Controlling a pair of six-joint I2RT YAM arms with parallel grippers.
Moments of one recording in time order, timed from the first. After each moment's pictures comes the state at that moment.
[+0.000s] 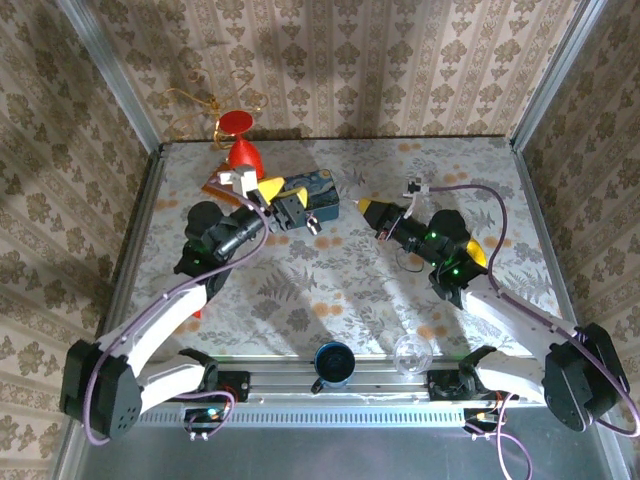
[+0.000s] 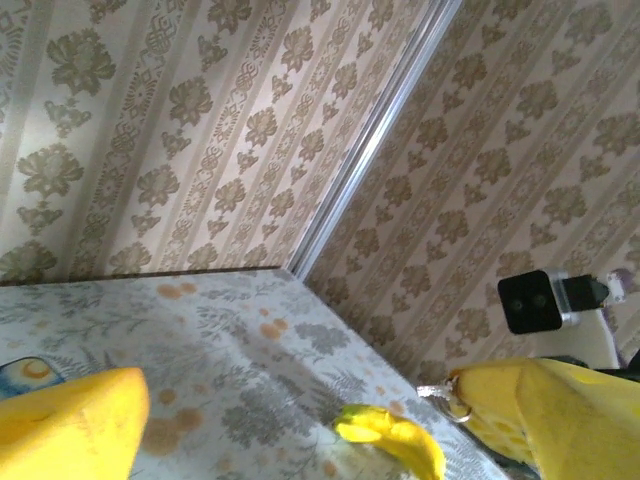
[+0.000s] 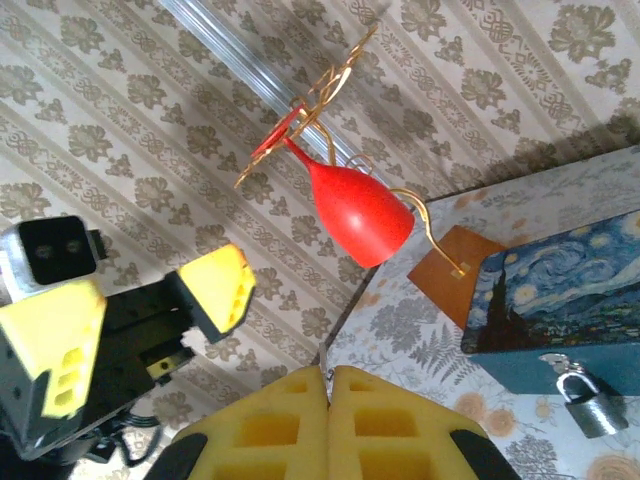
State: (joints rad) left arm -0.48 1.12 0.71 0.57 0.45 -0.58; right arm 0.48 1.14 0.64 0.58 -0.31 0.81
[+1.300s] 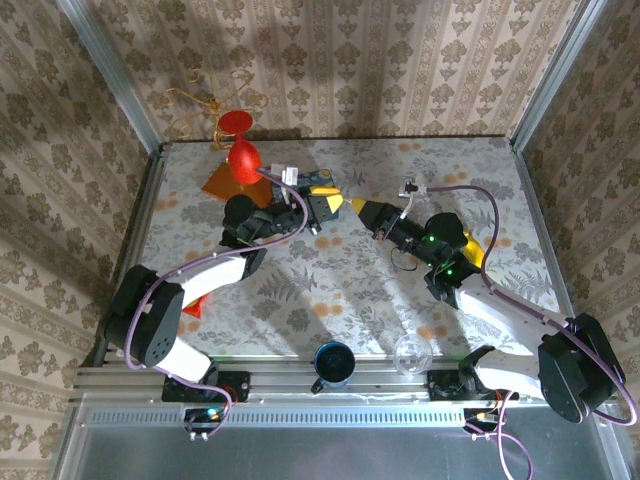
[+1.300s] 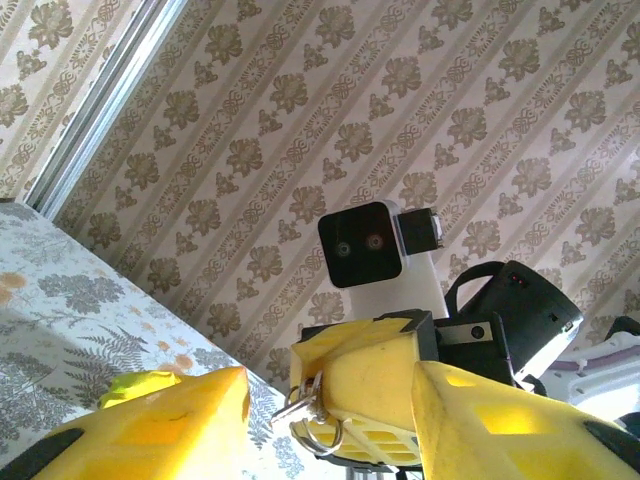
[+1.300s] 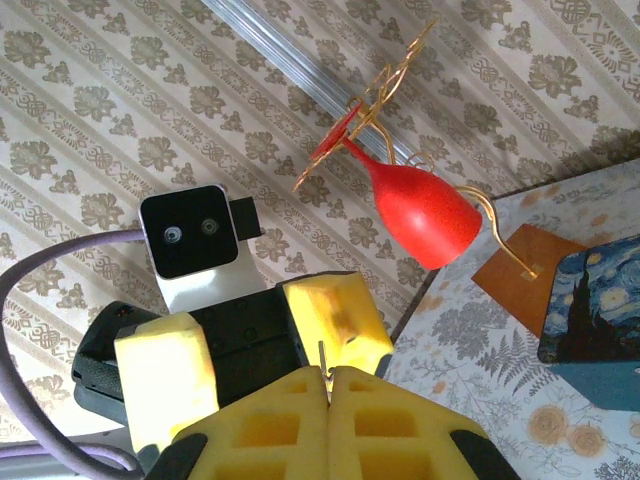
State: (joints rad) left arm -0.58 1.51 0.81 1.07 0.81 -0.90; right arm 0.50 1.18 0.63 0.72 -0.35 0.90
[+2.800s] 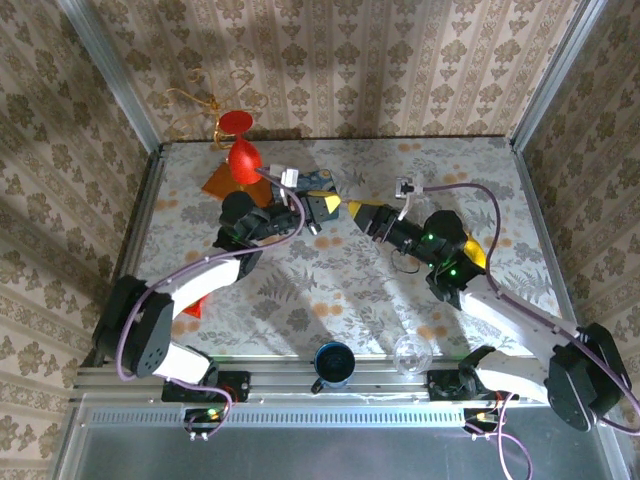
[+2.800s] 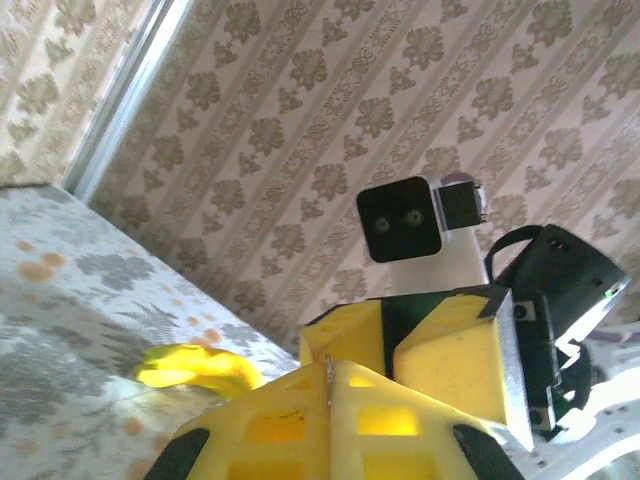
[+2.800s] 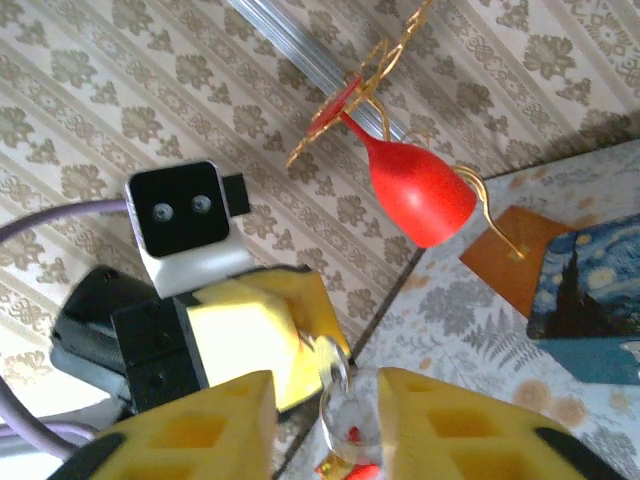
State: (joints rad) left arm -0.56 1.39 0.82 0.80 0.83 -0.75; right arm 0.53 1.09 0.67 0.51 -0.33 0.81
